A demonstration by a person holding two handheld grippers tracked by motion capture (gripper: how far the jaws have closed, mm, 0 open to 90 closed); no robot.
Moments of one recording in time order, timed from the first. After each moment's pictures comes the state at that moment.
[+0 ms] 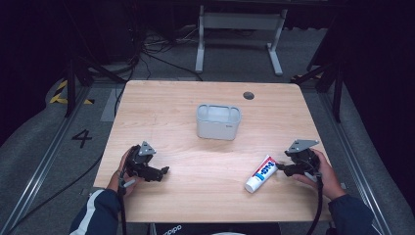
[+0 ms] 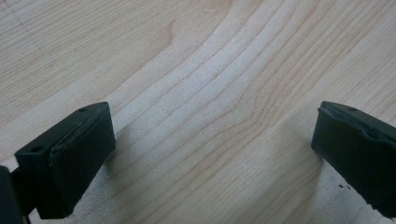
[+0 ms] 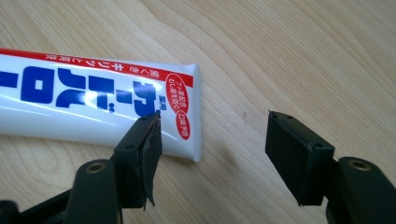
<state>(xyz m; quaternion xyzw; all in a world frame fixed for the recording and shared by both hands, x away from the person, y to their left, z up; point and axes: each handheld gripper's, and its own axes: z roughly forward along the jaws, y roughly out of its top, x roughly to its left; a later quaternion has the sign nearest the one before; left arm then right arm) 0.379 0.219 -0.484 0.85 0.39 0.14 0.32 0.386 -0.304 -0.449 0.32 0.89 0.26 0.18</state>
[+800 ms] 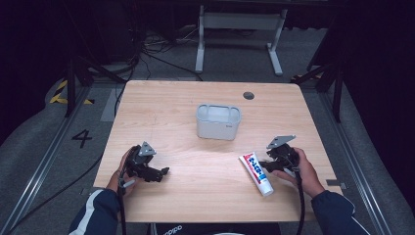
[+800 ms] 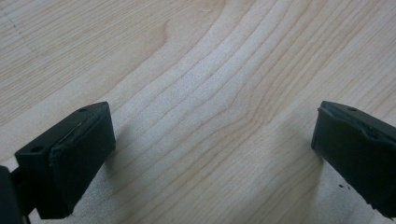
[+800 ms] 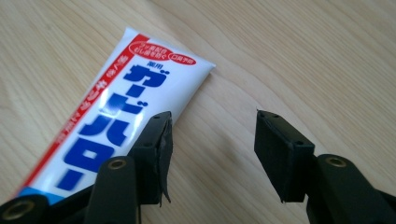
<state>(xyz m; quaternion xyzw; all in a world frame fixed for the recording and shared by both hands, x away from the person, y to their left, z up) 0.378 0.219 -0.484 0.85 0.38 0.14 0.33 0.397 -0.245 -0.447 0.34 0.89 0.25 0.15</state>
